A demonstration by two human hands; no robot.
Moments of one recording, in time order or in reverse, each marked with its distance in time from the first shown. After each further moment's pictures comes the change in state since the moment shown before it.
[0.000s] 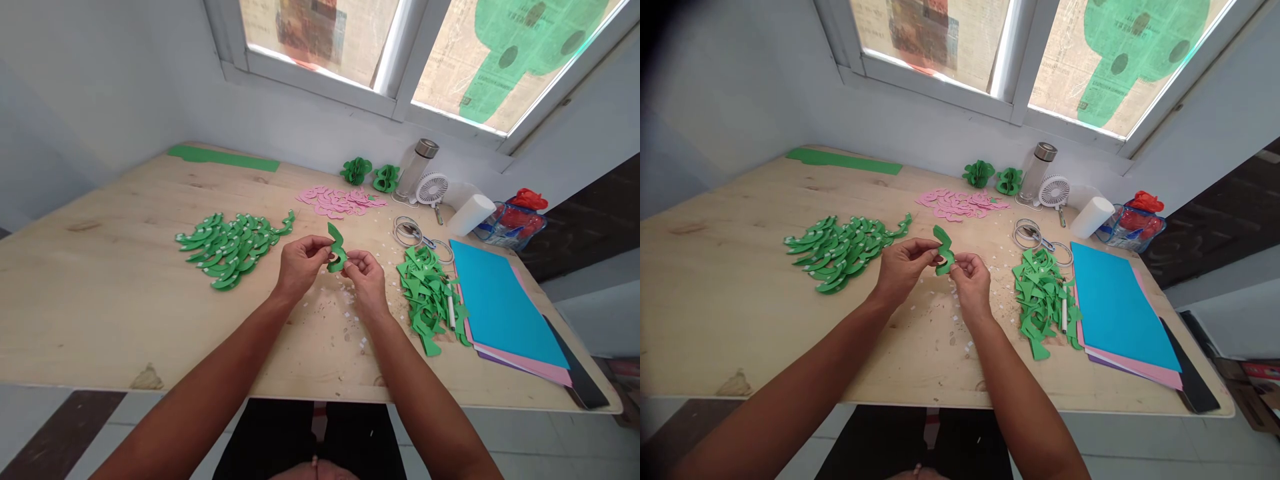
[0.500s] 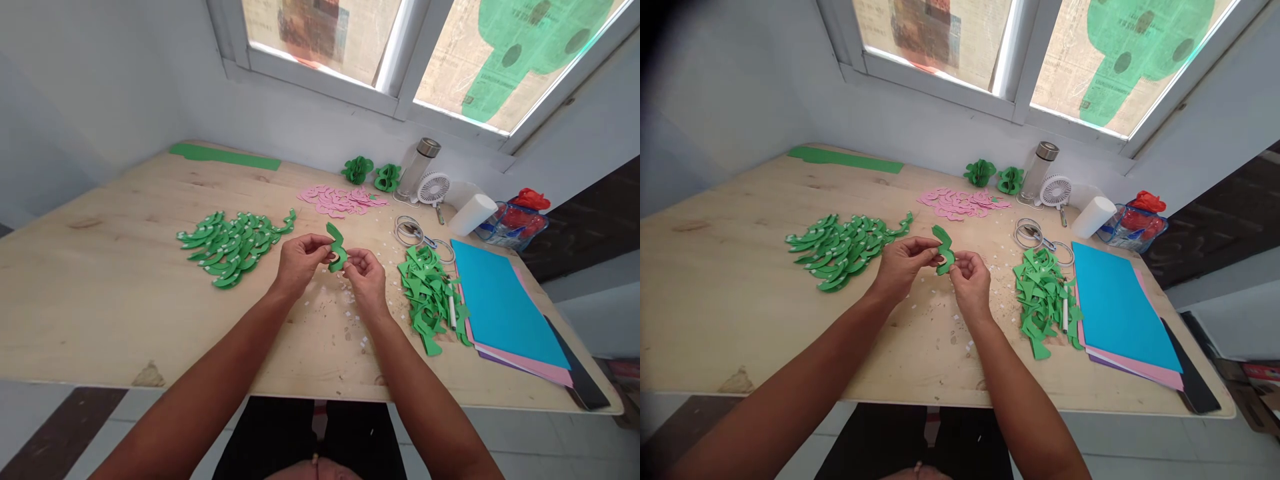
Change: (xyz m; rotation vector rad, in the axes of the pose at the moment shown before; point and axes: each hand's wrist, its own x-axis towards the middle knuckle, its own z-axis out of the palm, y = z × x) left_hand 0.001 0.003 -0.002 -0.116 -0.002 -0.095; right_hand -0.001 -0.003 0.001 -0.141 -0.023 -0.056
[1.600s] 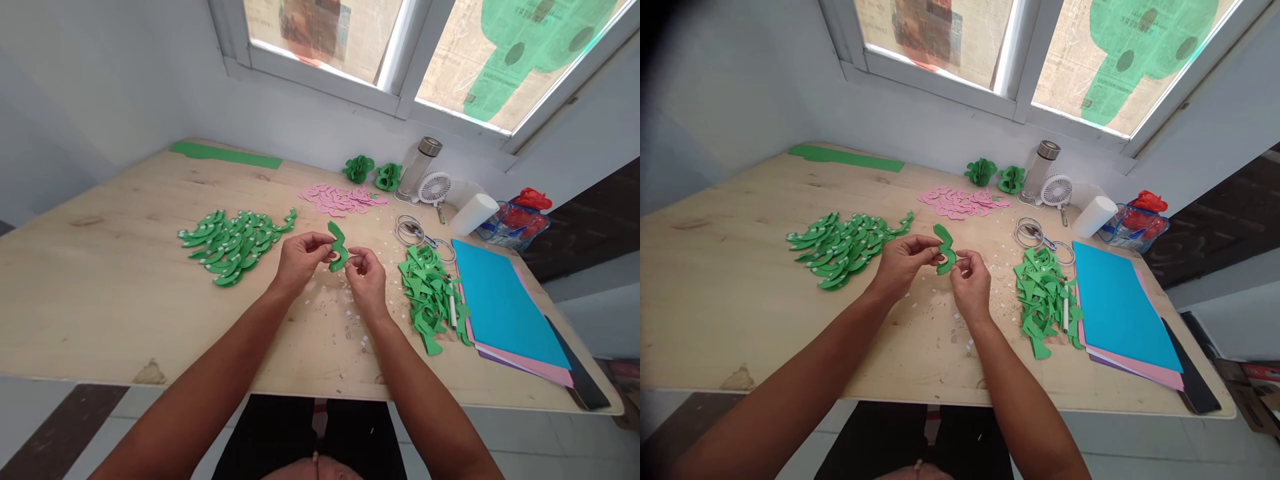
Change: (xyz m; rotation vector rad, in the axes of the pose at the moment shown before) left_hand 0.002 0.002 -0.001 0.041 -0.024 -0.007; right_hand 0.001 0.005 -0.006 -0.290 0.009 -0.113
